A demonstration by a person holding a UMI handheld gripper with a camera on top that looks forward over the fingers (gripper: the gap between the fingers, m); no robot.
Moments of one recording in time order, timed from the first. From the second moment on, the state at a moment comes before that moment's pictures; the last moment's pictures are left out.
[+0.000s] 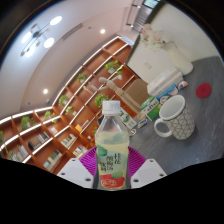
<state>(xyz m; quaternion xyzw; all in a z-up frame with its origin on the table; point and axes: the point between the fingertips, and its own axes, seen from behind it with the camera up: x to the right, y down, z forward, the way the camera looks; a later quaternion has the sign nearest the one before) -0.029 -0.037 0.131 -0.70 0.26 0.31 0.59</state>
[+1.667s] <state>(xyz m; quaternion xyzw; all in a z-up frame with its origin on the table) 0.293 -0.032 0.199 -0.73 0.17 -0.16 0.64</state>
